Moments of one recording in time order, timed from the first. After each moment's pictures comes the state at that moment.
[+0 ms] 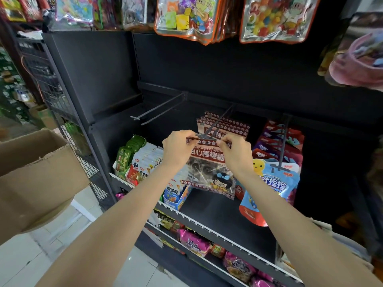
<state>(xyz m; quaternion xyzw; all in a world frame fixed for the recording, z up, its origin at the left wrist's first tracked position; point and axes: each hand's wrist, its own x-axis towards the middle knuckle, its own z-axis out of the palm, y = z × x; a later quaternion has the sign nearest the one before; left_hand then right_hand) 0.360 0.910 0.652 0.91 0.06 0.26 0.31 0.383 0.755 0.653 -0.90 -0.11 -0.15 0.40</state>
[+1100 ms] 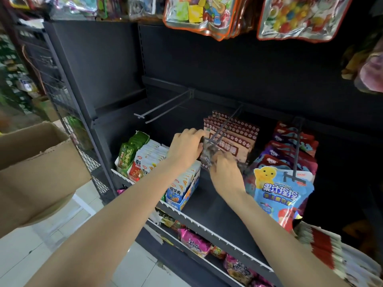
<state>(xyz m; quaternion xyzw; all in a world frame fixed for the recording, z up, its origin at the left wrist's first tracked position) 0.386 0.922 0.641 0.96 -0.03 0.24 0.11 0.367 0.786 0.618 -0.95 -0.17 -0.09 0.26</state>
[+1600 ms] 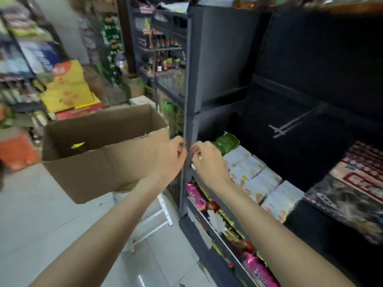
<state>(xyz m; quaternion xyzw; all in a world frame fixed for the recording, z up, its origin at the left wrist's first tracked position) 0.252 1.212 0.592 0.90 0.22 0.30 0.23 0.326 1.103 0.606 -0.86 -0.41 0.01 0.31</state>
